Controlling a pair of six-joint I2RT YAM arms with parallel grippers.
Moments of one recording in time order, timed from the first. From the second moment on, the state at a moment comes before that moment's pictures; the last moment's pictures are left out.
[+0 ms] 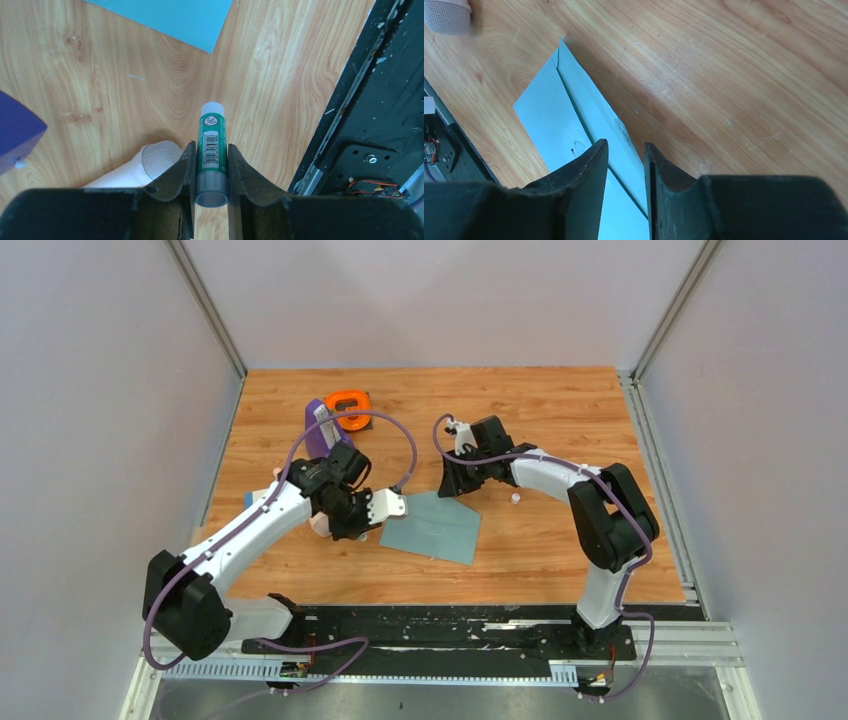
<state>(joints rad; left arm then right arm) -0.57 1.25 1.02 -1.05 0.22 0.82 0.51 1.84 1.16 -0.20 -0.49 0.18</state>
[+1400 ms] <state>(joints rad) -0.60 1.57 1.02 -0.53 0.28 0.27 0.72 1.67 0.91 -0.08 0.16 0.01</state>
